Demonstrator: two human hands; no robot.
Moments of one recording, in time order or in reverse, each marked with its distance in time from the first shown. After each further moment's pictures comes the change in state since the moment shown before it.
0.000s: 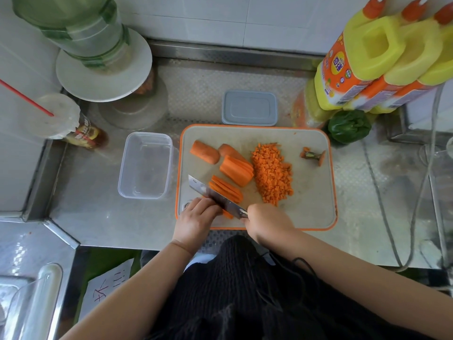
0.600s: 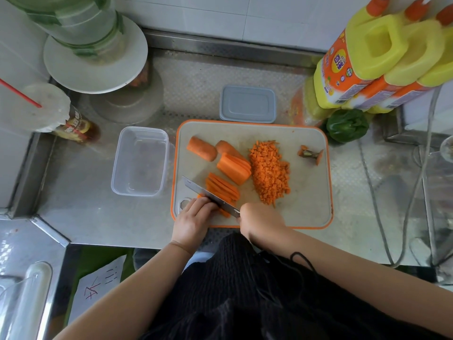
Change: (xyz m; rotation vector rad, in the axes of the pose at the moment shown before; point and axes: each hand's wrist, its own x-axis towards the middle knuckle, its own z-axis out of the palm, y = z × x) left_hand -0.006 0.004 0.010 -0.046 0.118 -0.044; right_hand 0.008 -0.009 0.006 -0.055 -0.011 0.054
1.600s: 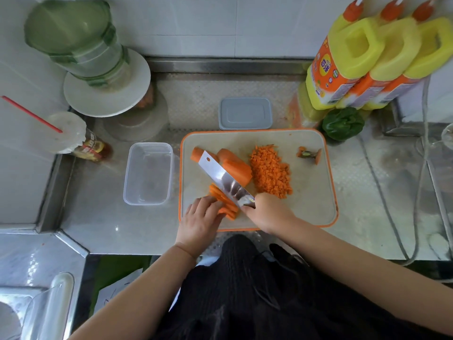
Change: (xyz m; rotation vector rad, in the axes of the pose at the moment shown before) left_hand 0.015 0.010 -0.019 0.189 -0.056 0.096; right_hand -0.003 0.022 -0.011 0.362 0.160 -0.073
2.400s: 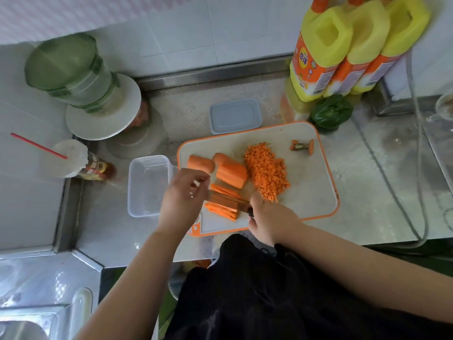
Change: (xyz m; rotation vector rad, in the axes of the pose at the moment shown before) left_hand 0.088 0.025 -0.093 -0.399 -0.102 -0.464; right_hand -0.026 0.025 0.017 -0.193 0.147 -0.302
